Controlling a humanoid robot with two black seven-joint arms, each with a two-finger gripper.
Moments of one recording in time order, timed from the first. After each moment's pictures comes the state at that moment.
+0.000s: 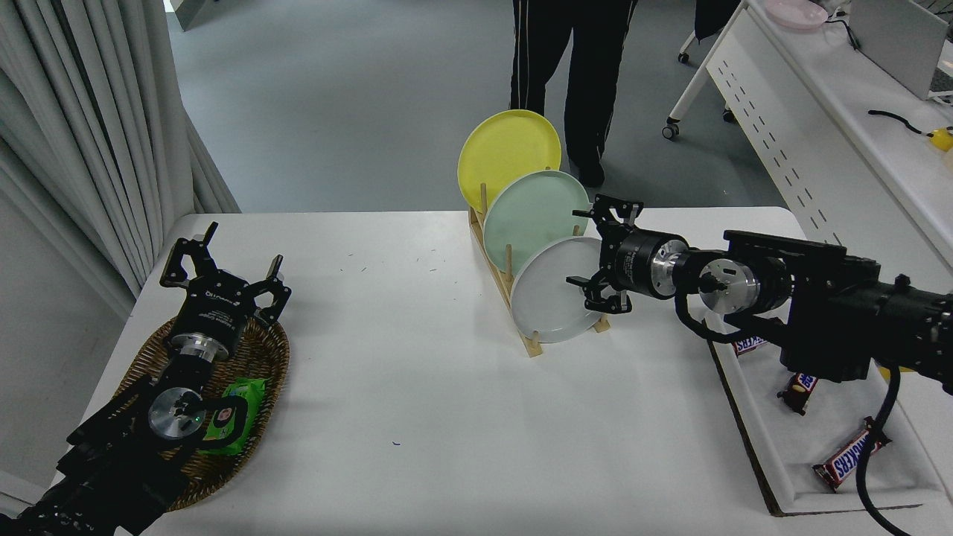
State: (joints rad) left arm -0.50 0.25 -1.08 -0.52 0.11 -0.57 -0.44; right arm 1.26 -0.25 -0.26 0.78 0.57 0.01 0.02
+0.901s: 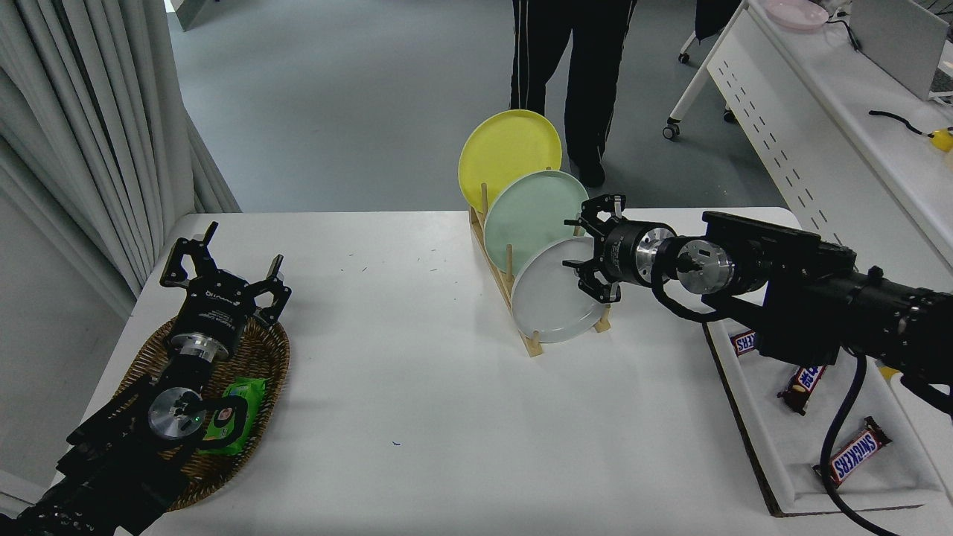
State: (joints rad) left arm -0.50 0.25 -1.08 -0.52 0.11 -0.57 -0.44; right arm 1.25 -0.24 -0.18 0.75 0.52 -0.05 -0.13
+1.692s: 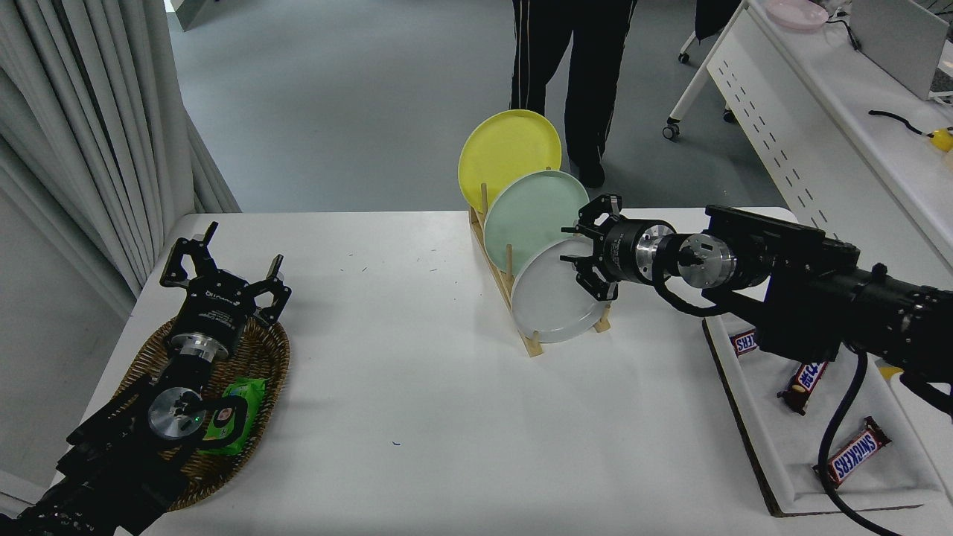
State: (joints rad) left arm -0.50 0.25 -1.08 -0.52 0.11 -0.57 -0.44; right arm 1.25 -0.24 -0.15 0.75 0.52 -0.05 -0.16
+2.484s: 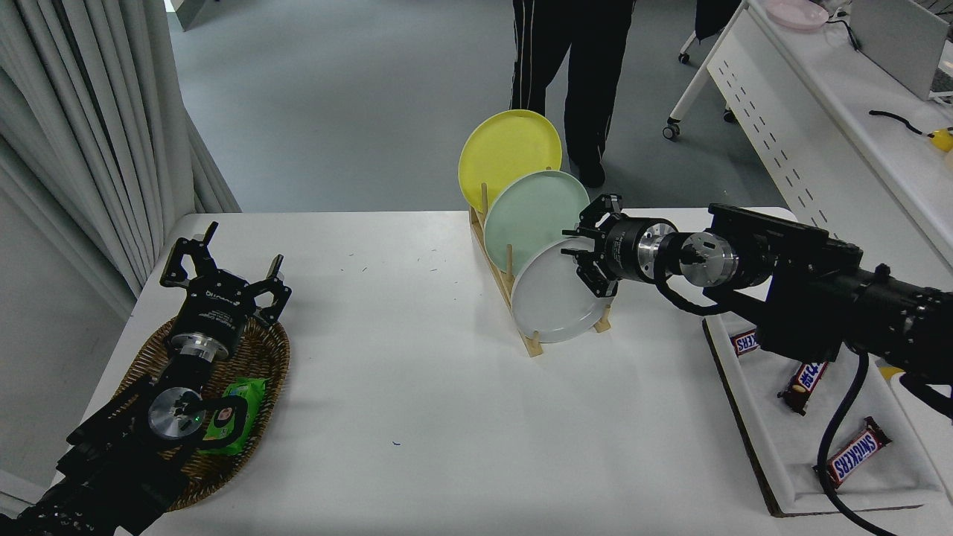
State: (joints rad) left arm -0.50 0.25 -1.08 -0.53 0.11 -0.57 -0.44; right arm 1.24 -0.24 -0.13 0.75 0.51 -0.05 -0.16
